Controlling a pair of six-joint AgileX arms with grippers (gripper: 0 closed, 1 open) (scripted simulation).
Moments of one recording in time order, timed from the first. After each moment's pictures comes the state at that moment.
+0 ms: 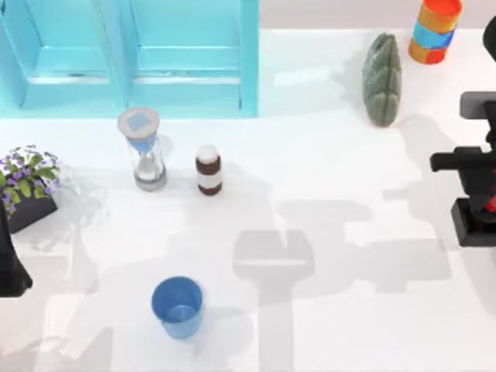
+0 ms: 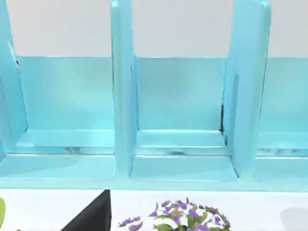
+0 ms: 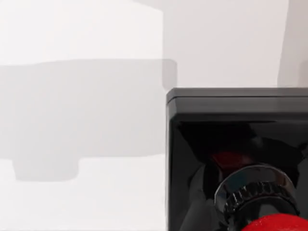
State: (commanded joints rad) left arm 0.00 0.00 0.00 0.00 0.00 0.00; right arm 0.19 1.78 1.34 -1.13 0.00 0.21
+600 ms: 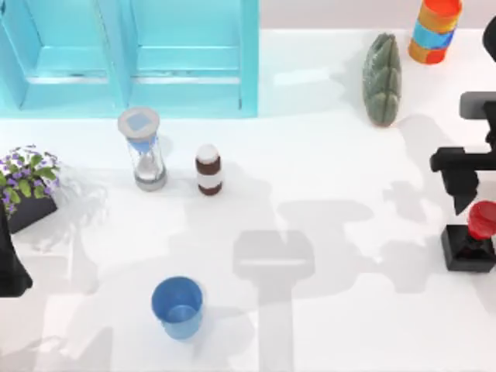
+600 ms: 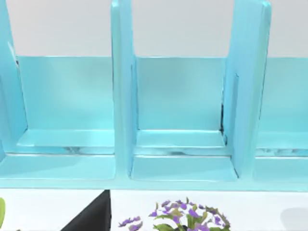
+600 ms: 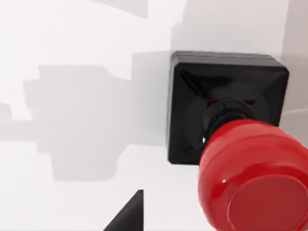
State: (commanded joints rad) left arm 0.00 0.00 0.00 0.00 0.00 0.00; right arm 0.19 1.78 1.34 -1.13 0.00 0.21
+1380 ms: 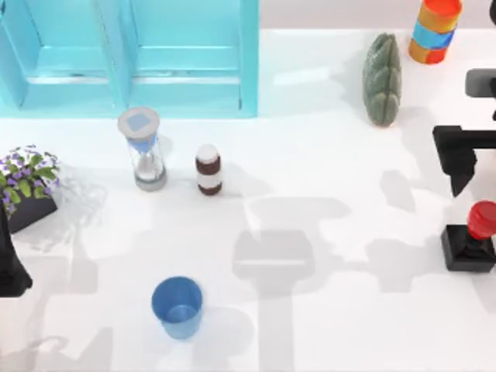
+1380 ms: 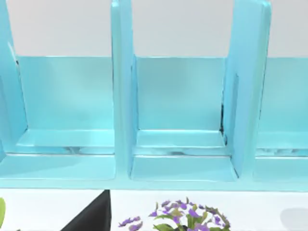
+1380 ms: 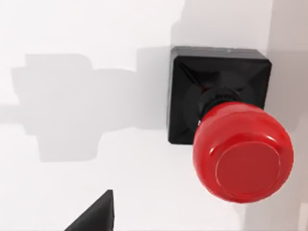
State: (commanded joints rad) left arm 0.00 0.00 0.00 0.00 0.00 0.00; right arm 0.19 1.79 1.46 -1.25 0.00 0.21
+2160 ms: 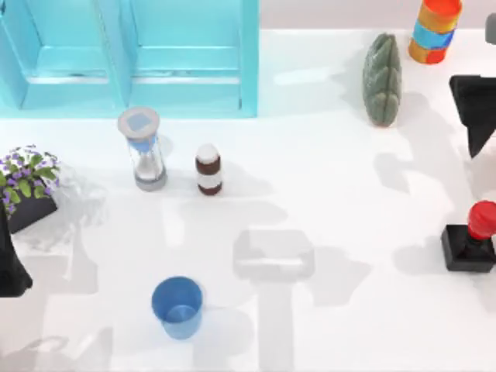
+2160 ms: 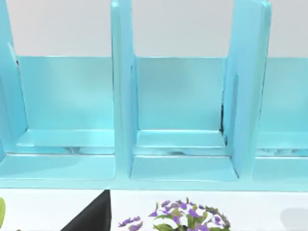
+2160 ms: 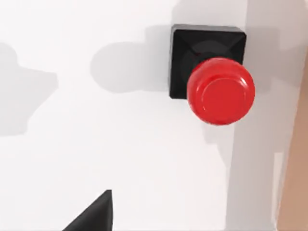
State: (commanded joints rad) left arm 0.00 0.00 0.00 0.00 0.00 0.00; right arm 0.21 1.79 1.74 -1.52 0.00 0.22
